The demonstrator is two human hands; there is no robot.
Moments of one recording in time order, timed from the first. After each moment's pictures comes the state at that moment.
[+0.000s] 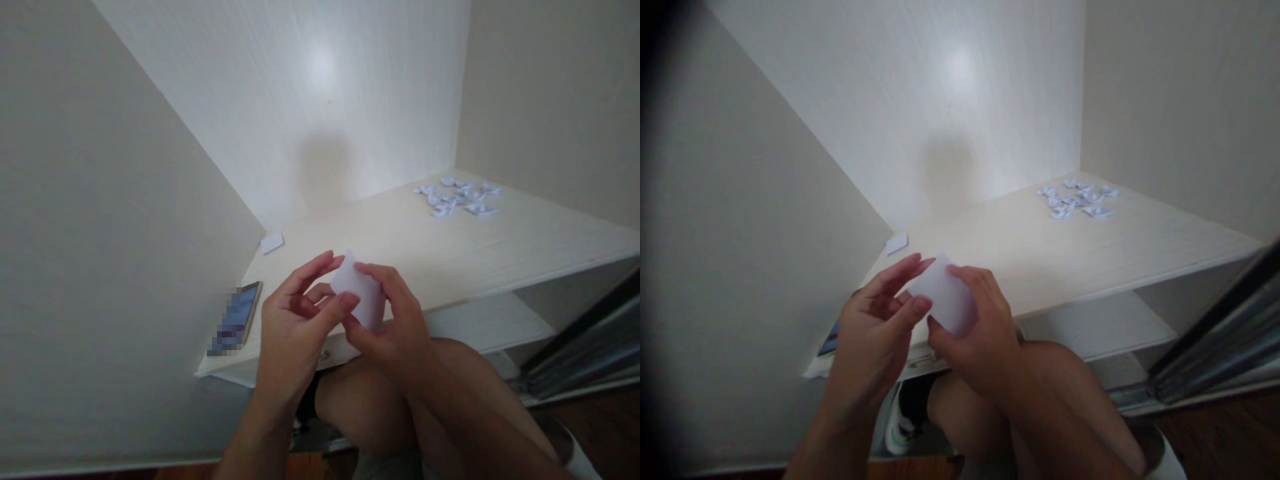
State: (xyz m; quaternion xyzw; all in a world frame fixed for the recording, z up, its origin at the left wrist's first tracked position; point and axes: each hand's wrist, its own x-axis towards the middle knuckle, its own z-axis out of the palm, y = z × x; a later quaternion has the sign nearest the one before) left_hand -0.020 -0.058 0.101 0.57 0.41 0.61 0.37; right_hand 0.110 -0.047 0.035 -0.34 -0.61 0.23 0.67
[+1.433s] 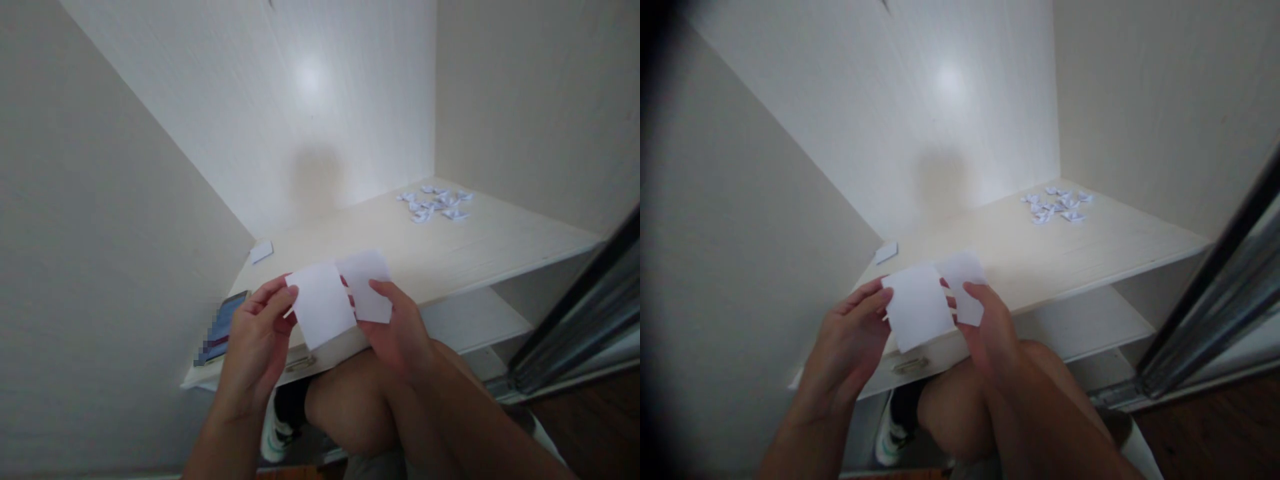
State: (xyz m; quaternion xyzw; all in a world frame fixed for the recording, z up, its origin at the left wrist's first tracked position) left_hand -0.042 -0.046 0.099 0.39 0.47 0.65 0.46; right_hand 0.123 -0.046 0.046 -0.18 -0.19 0.73 0.63
